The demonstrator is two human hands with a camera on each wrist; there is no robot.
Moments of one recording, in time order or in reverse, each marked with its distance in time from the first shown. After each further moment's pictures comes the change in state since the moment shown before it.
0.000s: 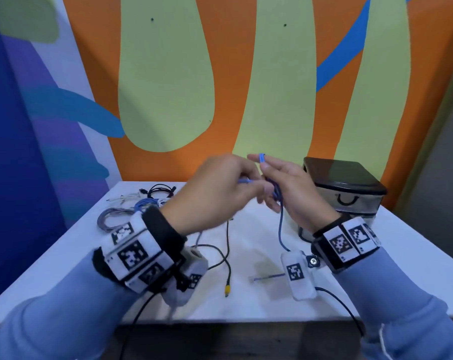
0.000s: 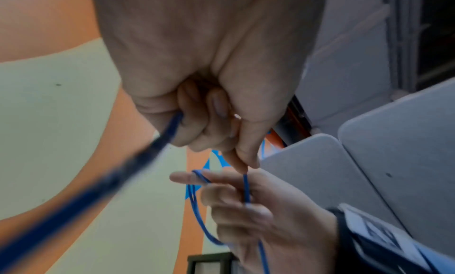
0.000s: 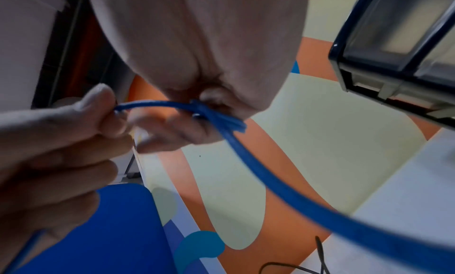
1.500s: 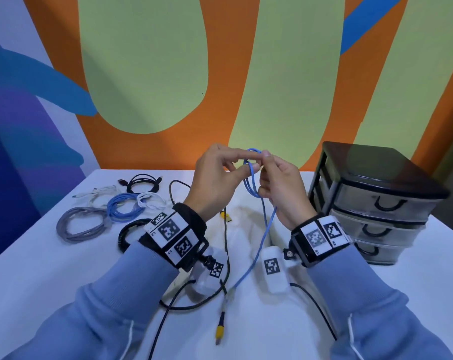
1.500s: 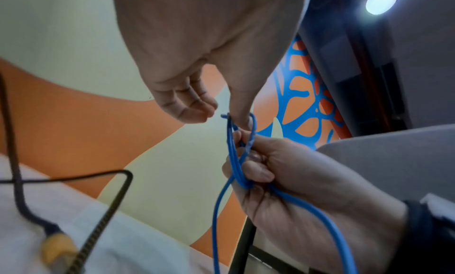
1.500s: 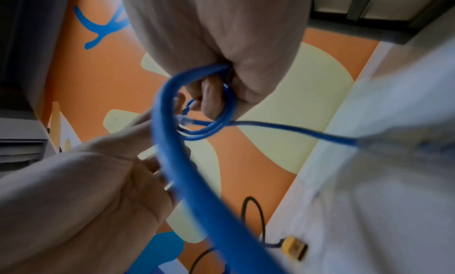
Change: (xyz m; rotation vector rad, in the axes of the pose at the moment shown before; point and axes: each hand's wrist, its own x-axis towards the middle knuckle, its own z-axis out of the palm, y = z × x) left_hand 0.082 -0.125 0.094 -0.423 0.316 -0.198; right_hand 0.090 0.105 -0.014 0.064 0.336 0.027
